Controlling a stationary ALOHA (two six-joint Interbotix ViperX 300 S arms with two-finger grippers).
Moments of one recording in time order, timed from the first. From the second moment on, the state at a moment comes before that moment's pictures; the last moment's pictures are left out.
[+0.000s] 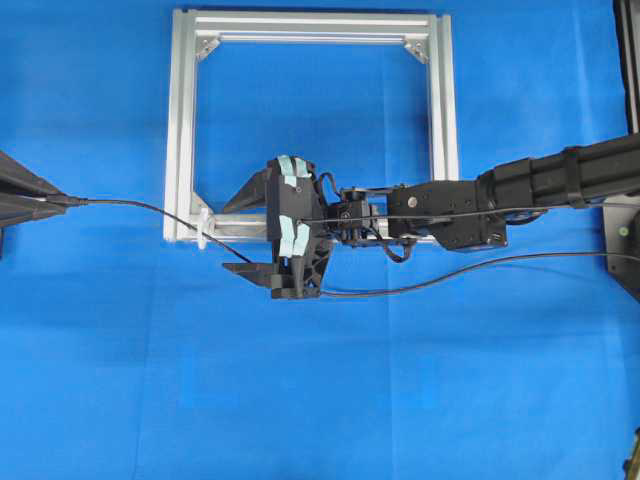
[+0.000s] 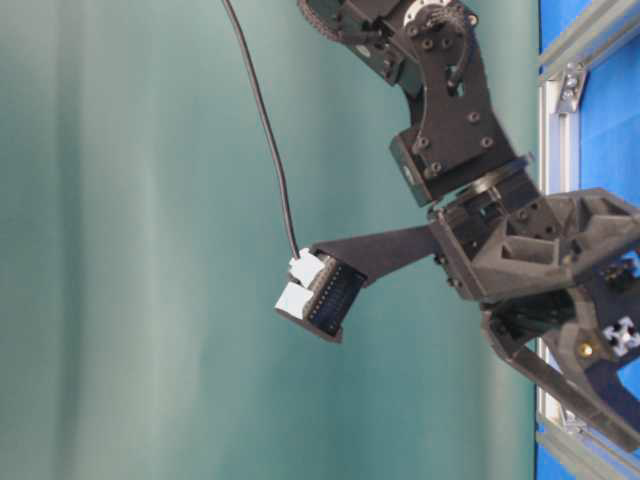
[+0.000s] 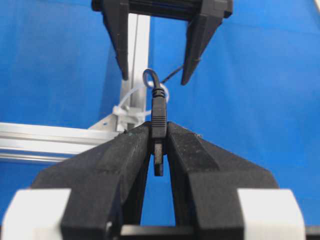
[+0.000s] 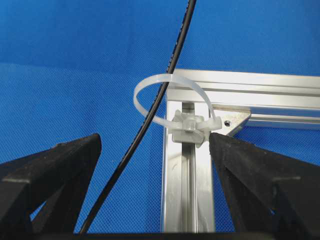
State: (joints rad) left arm -0.02 -1.29 1.34 -0.07 0.25 -0.07; right arm 0.02 0.38 0.42 0.00 -0.40 0.14
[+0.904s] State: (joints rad) left arm -0.02 -1.29 1.34 -0.07 0.18 -0.07; right arm 0.02 0.35 0.40 0.00 -0.35 0.14
